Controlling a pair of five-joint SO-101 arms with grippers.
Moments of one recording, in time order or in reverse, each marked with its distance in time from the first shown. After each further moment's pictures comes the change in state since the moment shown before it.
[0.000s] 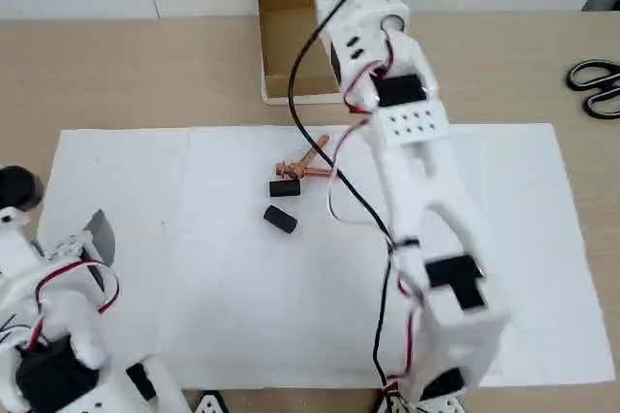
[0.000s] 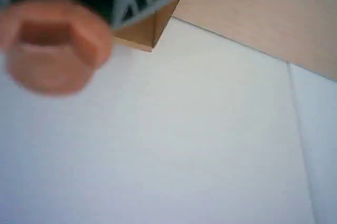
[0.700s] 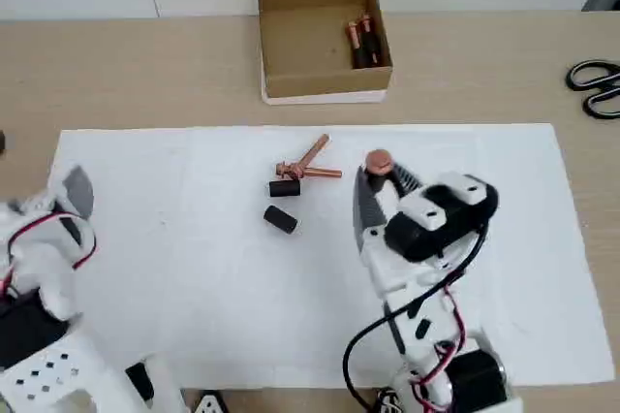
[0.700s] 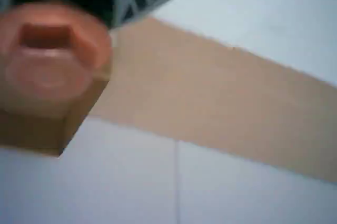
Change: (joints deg) left arm 1.1 17.3 -10.1 -5.3 4.0; right arm -3.7 -116.4 91.7 19.3 -2.3
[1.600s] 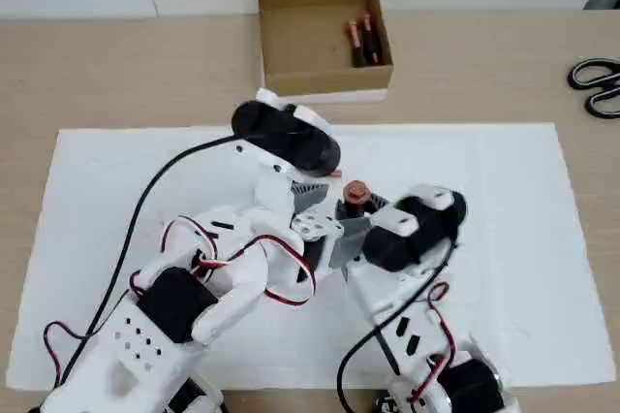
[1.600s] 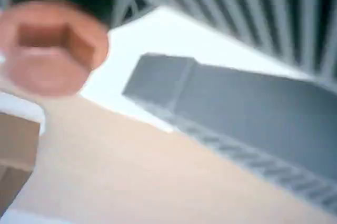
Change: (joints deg) left arm 73.3 7.8 1.1 -15.2 11.4; right arm -8.0 -7.7 4.2 14.2 -3.0
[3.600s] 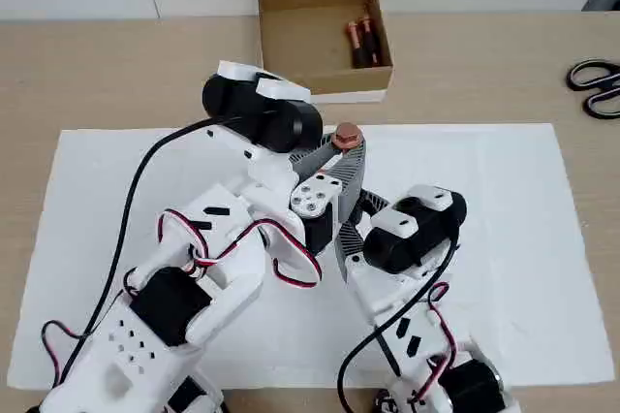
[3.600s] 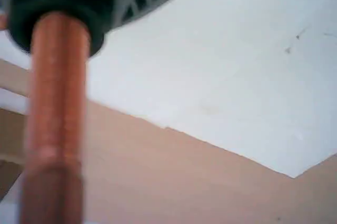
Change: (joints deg) left arm 0.7 0.4 -4.0 -16.3 3.8; right arm 0.0 0.0 -0.4 0.0 0.0
